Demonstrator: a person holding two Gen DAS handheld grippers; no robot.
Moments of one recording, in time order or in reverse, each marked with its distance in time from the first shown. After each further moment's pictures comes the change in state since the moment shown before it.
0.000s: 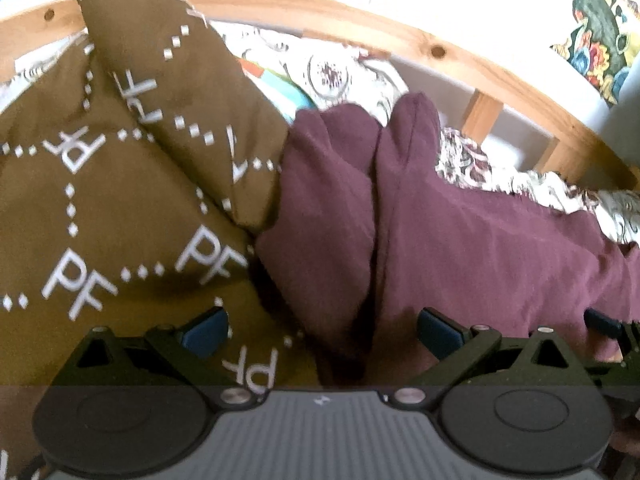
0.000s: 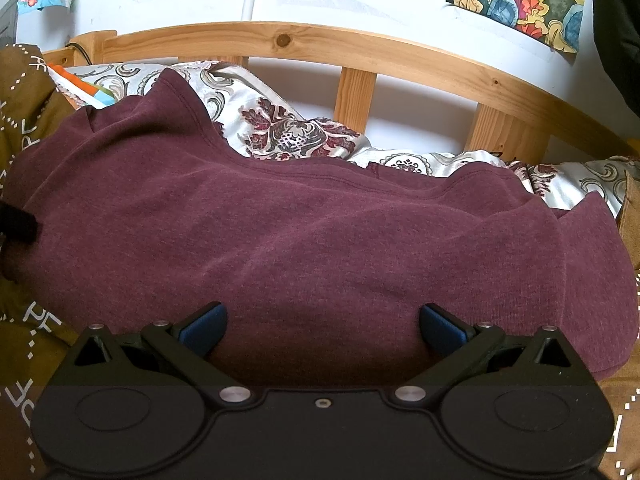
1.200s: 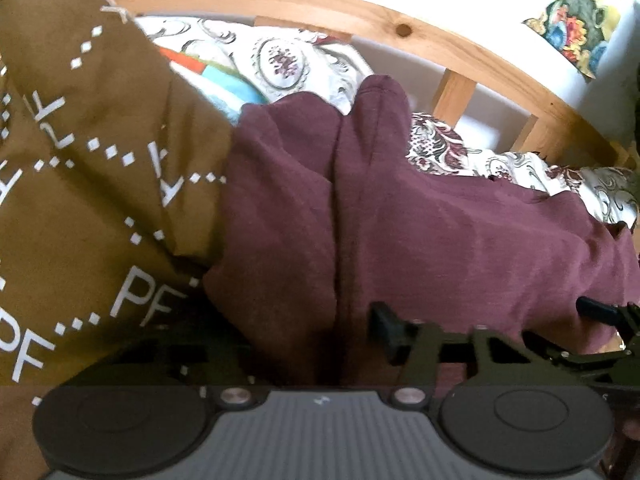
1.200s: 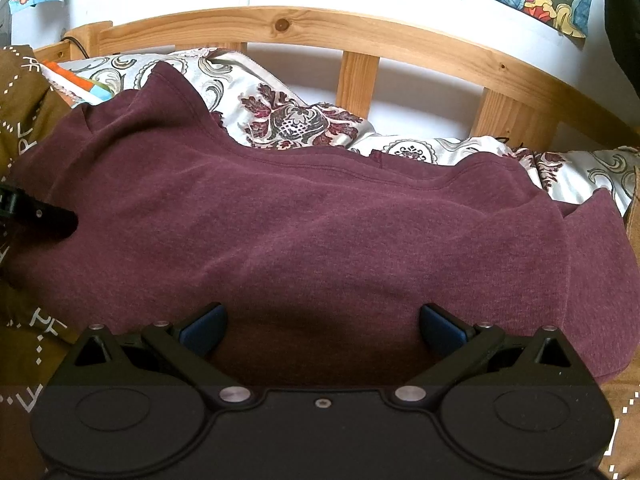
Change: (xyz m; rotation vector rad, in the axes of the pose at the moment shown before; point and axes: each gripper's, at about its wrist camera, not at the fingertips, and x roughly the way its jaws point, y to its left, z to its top) left arm 0.029 -0.016 0.011 0.099 0.039 -0.080; right arm 0.006 -0.006 0.010 0.010 0.072 0.028
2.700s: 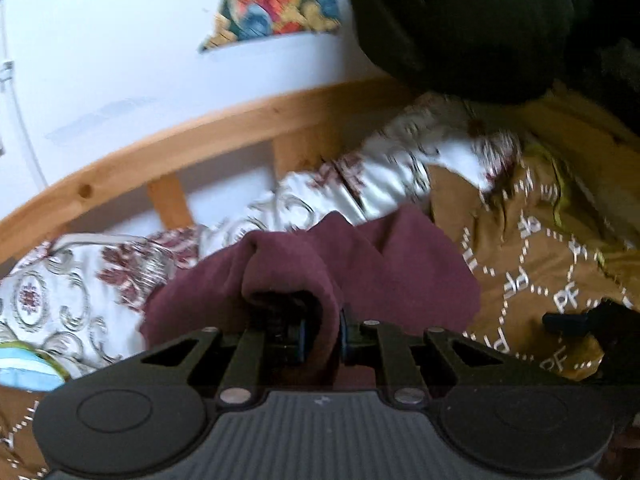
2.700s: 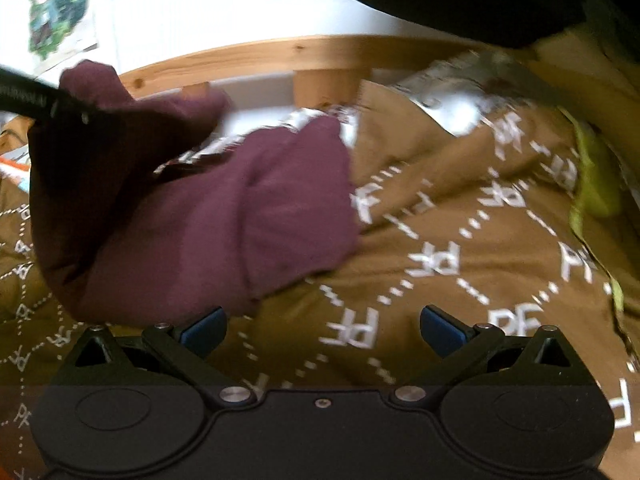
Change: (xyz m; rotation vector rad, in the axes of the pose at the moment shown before) left arm -0.016 -0.300 0.016 0.570 -0.068 -0.083; right arm -0.098 -0.158 -0.074 0.281 -0.003 -0.070
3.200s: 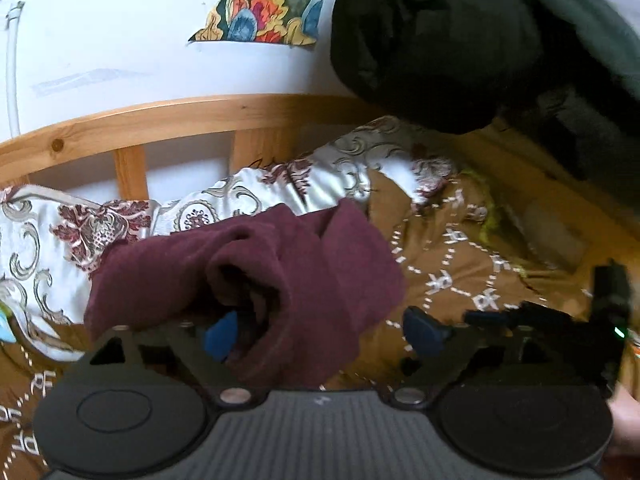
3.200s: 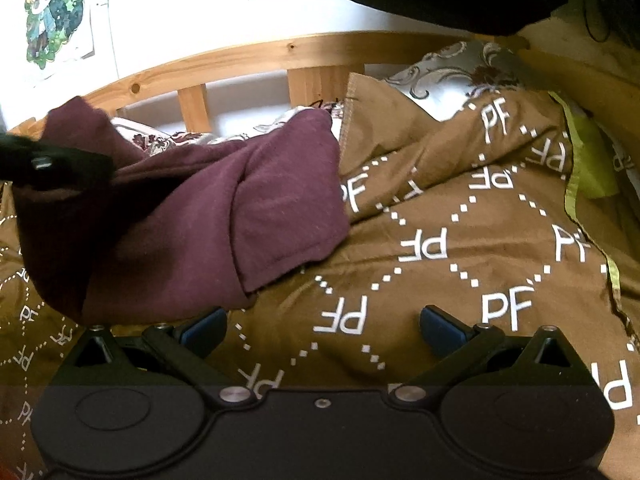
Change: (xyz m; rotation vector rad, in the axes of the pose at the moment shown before) left arm -0.043 0.031 -0.046 -0.128 -0.088 -0.259; right arm -0.002 -0.005 -0.004 0.012 -0.008 0.021
